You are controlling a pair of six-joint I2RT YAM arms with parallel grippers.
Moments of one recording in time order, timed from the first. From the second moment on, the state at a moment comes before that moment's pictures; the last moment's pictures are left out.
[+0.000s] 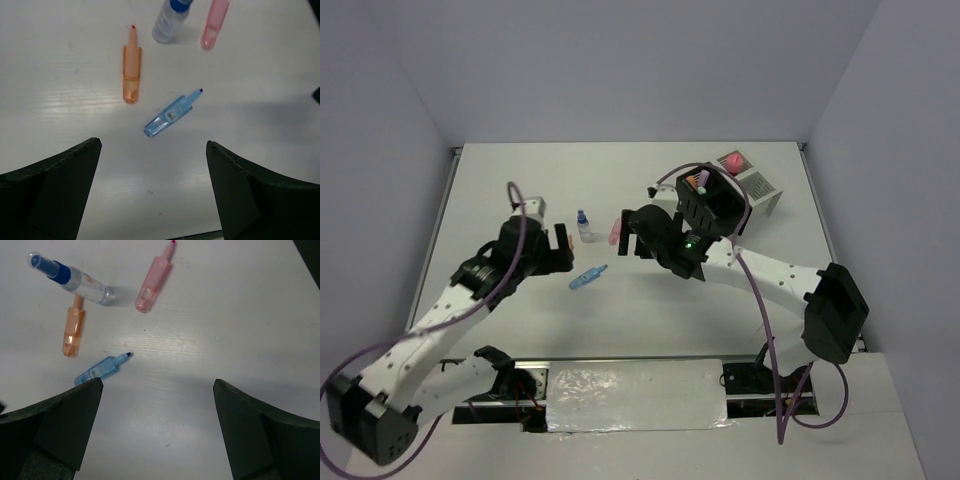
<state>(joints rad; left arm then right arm) -0.47 0.88 0.83 -0.62 -0.24 -0.48 0.91 1.49 1.15 -0.37 0.47 0.73</state>
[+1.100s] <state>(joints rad) -0.64 1.56 0.83 -0.36 -0.18 -0.41 0.90 0.76 0.82 -0.41 0.20 0.57</state>
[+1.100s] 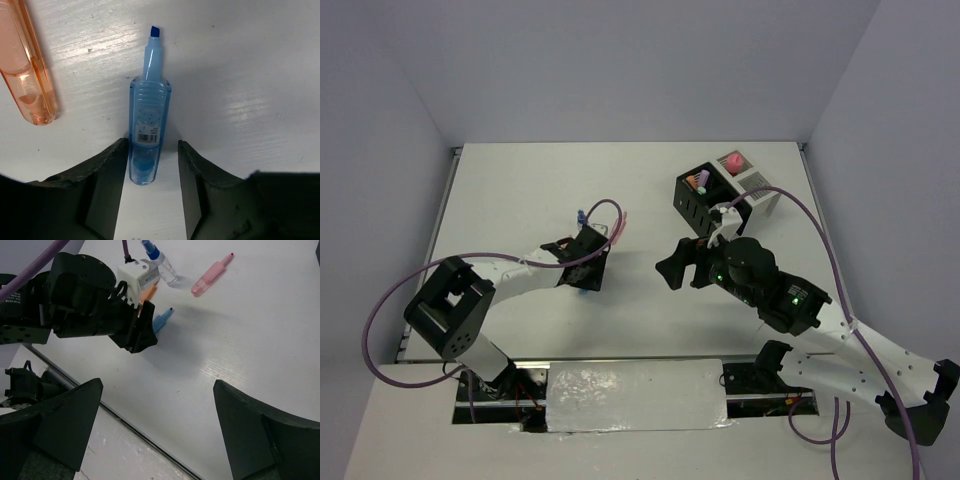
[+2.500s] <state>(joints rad) -0.97 0.82 0.50 0.21 -0.06 -0.47 0.94 0.87 0.67 -0.03 0.16 0.85</state>
